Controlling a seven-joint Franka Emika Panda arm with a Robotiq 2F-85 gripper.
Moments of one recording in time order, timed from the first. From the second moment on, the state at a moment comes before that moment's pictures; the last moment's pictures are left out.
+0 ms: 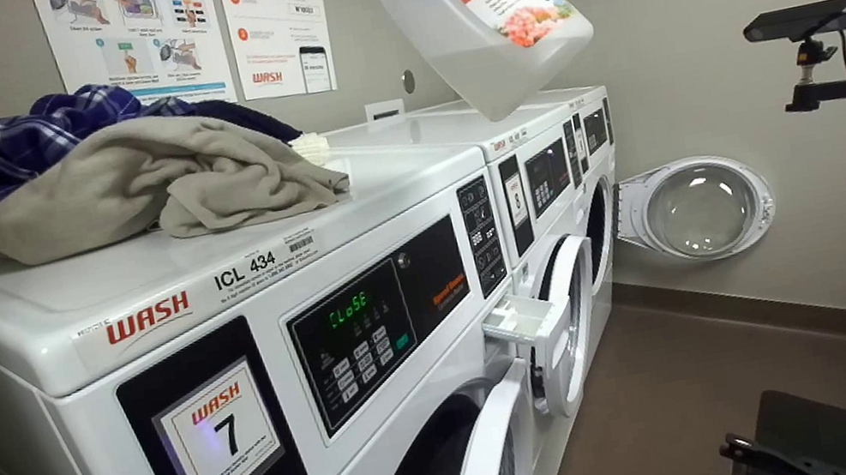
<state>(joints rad) -0.10 -0.26 0.00 -1.62 -0.22 1.60 -0.26</state>
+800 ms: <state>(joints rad) -0.08 -0.35 -0.02 -1.77 -0.23 1.63 -0.17</state>
